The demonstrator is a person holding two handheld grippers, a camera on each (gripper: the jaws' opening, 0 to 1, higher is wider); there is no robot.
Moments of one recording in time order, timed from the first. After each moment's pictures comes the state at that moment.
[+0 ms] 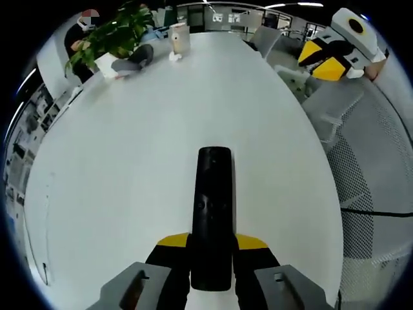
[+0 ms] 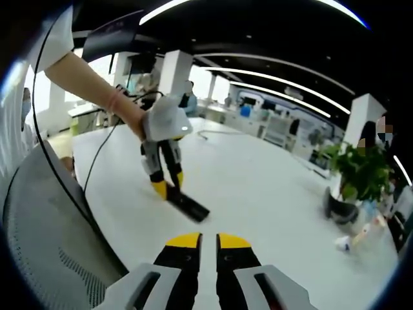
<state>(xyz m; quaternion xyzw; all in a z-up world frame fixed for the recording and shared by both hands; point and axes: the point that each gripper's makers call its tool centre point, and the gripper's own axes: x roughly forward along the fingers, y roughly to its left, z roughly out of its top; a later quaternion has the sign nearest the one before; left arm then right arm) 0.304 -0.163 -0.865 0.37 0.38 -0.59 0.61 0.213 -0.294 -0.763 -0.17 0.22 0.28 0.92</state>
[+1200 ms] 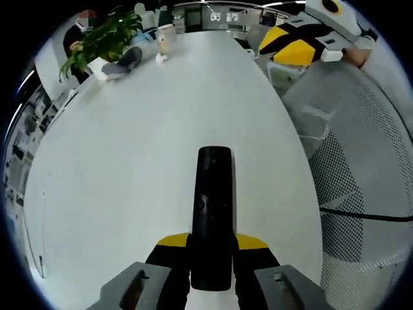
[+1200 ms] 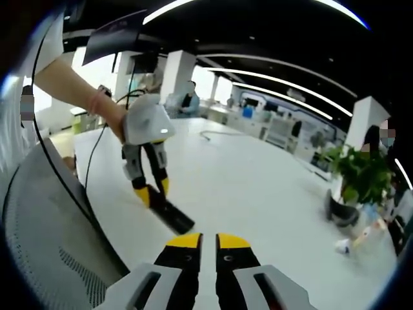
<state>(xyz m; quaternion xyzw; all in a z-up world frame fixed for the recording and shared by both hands) 0.256 -0.157 -0.866 0.38 0.38 -0.59 0.60 0.211 -0.291 -0.763 -0.18 0.21 0.29 0.92</state>
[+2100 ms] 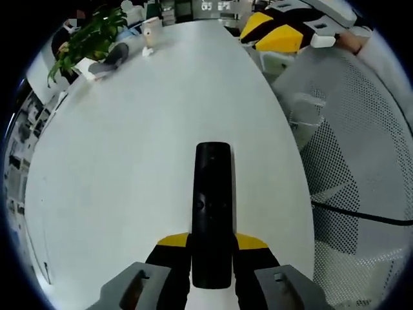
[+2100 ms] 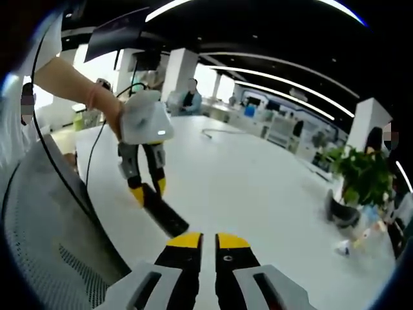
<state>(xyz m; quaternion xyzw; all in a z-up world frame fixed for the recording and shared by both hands) 0.244 -0.155 -0.867 0.41 0.40 -0.59 0.57 0.210 -0.290 -0.765 -0.19 0.22 0.29 0.91</state>
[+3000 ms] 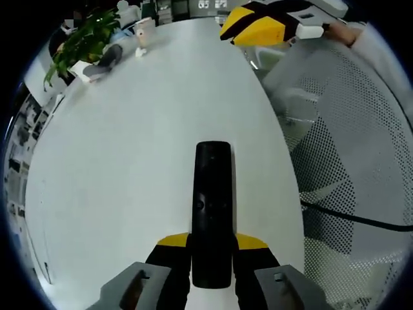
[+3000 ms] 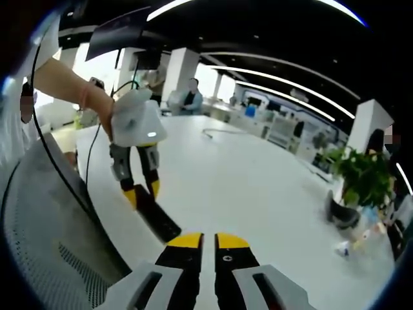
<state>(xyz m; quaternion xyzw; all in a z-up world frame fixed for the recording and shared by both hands) 0.227 -0.154 -0.867 0.42 0.40 -0.59 0.57 0.210 -0.290 -0.765 -0.19 0.22 0.29 0.91</state>
